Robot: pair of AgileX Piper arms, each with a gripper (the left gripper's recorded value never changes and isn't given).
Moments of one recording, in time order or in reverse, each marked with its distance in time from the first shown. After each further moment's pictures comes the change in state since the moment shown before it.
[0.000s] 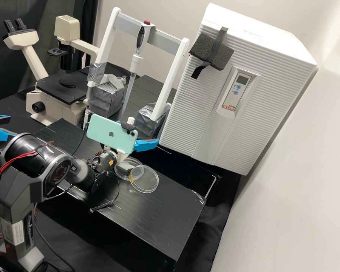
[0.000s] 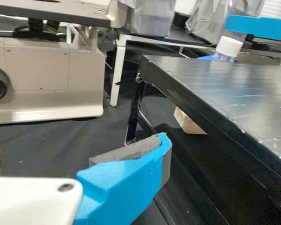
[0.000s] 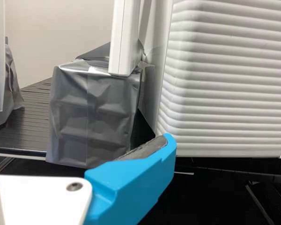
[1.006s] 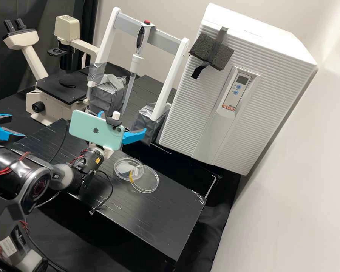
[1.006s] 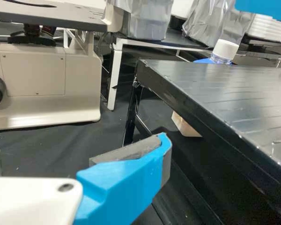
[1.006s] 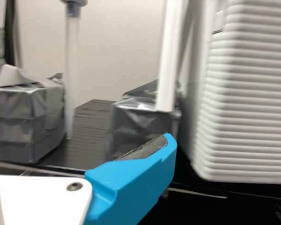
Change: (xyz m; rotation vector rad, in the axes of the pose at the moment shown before) left arm 0.003 0.004 -0.001 0.012 -0.007 0.011; right arm -0.037 -0.002 -0.035 0.031 0.136 -0.024
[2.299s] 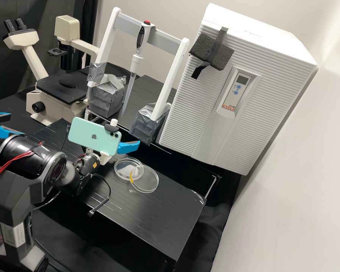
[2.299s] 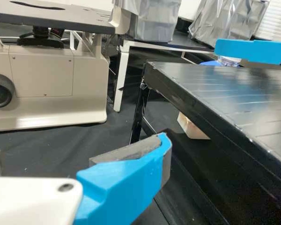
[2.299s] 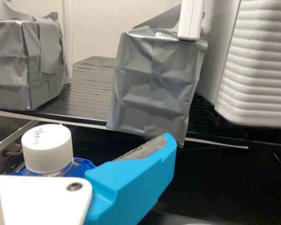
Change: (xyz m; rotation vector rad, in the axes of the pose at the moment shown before) left arm -0.001 0.001 -0.003 -0.003 0.014 0.007; right arm 0.012 -0.035 0.020 -0.010 -0.117 -0.085
